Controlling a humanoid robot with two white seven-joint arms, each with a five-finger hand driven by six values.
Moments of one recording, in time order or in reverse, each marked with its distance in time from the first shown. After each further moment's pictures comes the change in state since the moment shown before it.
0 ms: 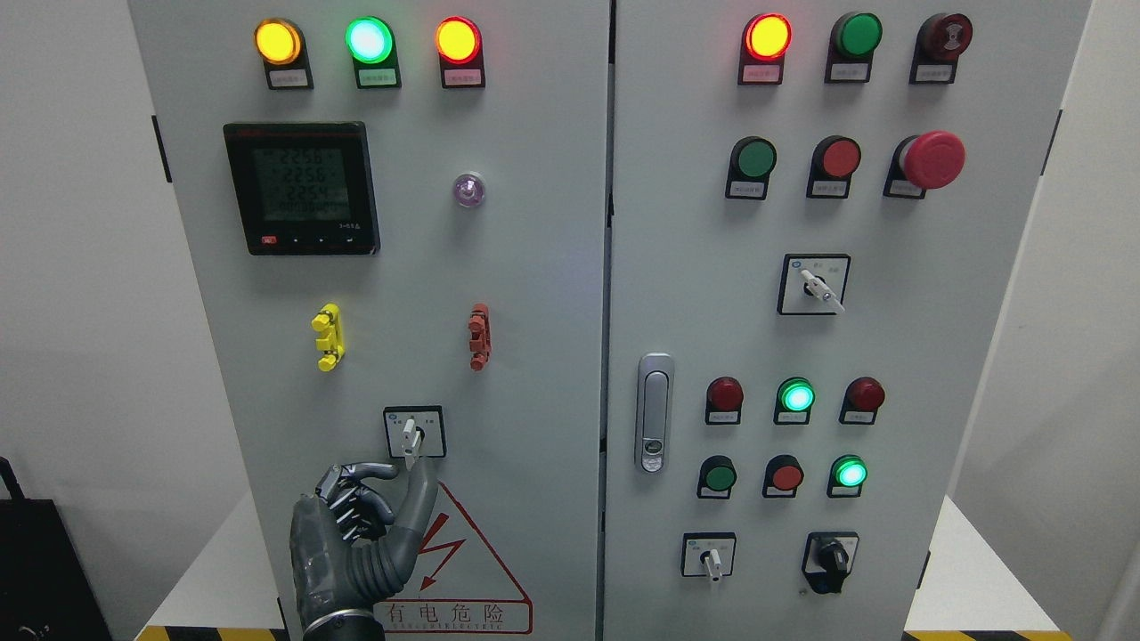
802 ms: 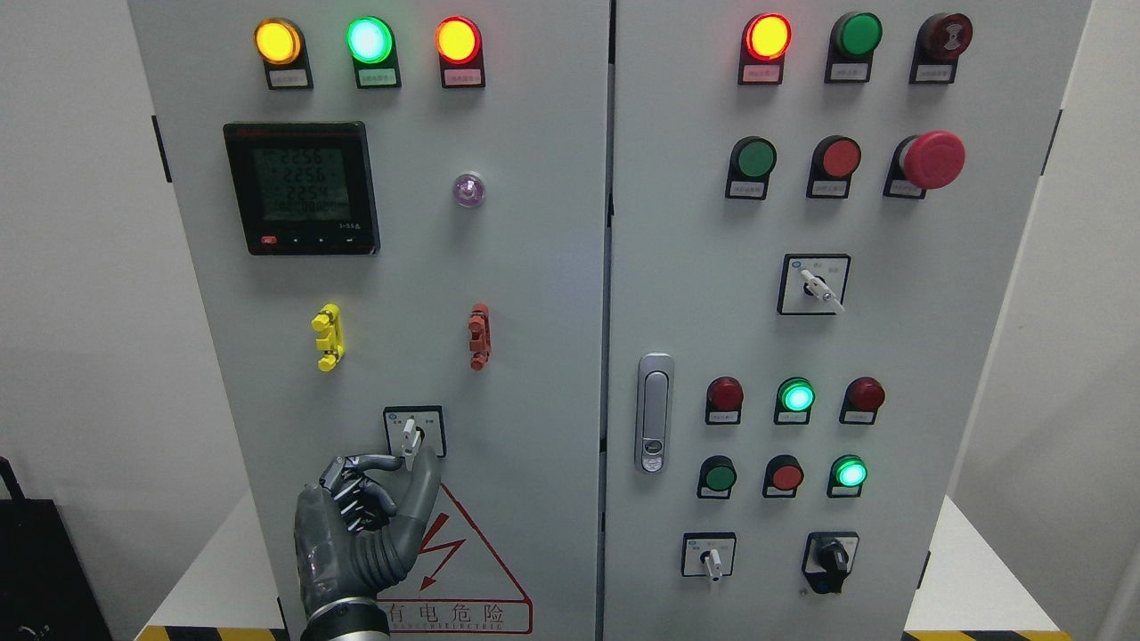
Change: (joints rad) left arm -0.026 -0.006 0.000 0.003 0.005 0.029 0.000; right arm 0.000 0.000 0.000 0.000 0.000 0.000 0.000
